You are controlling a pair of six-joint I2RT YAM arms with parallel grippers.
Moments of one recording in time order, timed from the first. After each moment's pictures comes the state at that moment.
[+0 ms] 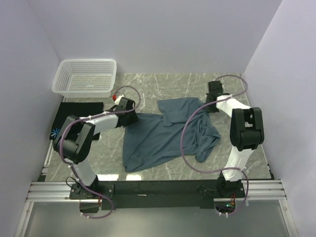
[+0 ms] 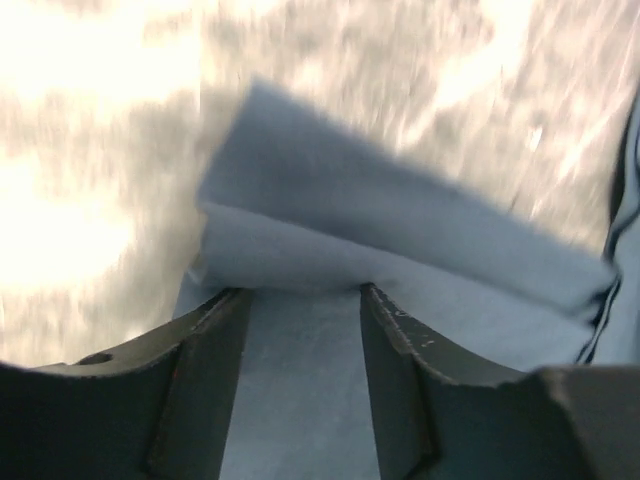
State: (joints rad) left arm -0.44 1.72 0.95 -0.13 -0.20 -0.80; right arm 0.09 1.88 1.26 -0.38 0.20 0.27
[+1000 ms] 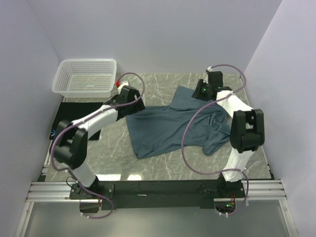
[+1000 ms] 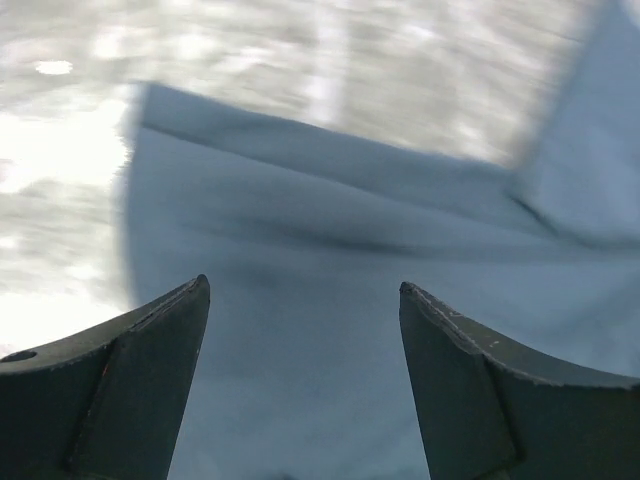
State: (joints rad) left arm -0.45 1.69 1.16 -0.25 -0.22 -0.71; right arm 0.09 1.82 1.35 -0.29 -0.16 0.36
